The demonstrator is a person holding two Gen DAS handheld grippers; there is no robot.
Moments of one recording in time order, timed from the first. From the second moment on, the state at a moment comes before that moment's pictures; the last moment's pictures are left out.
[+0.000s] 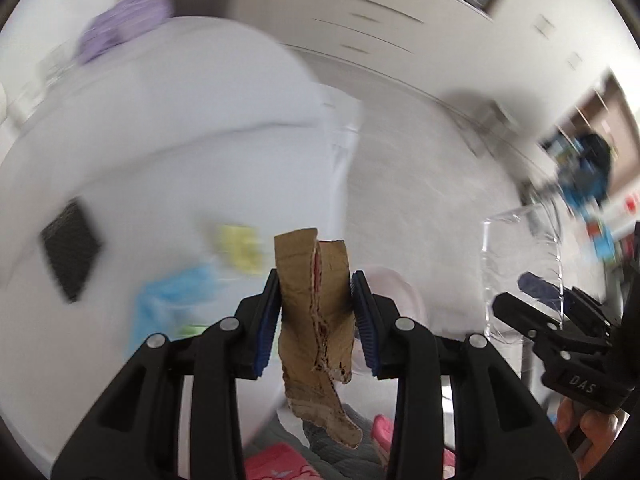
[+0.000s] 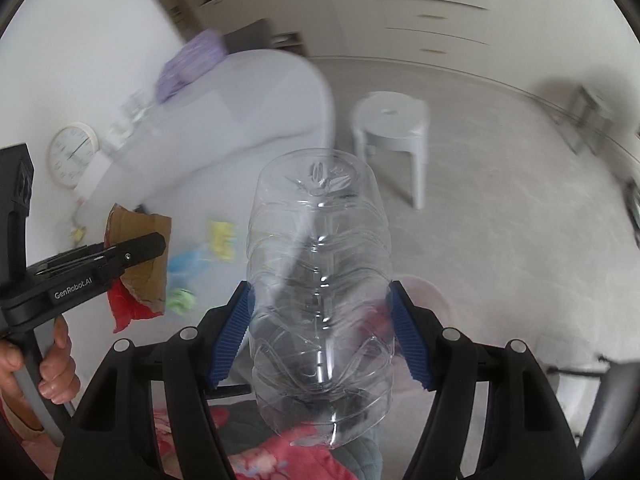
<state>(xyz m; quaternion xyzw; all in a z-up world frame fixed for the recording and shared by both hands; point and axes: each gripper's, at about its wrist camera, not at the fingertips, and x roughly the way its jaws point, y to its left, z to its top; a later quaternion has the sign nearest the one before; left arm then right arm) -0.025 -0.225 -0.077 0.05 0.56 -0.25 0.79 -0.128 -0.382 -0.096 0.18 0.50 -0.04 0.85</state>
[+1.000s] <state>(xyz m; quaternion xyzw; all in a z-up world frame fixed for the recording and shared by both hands) -0.119 -0.360 -0.101 0.19 0.55 -0.33 0.74 -0.197 -0.479 -0.136 0.22 0.52 -0.11 0.82</state>
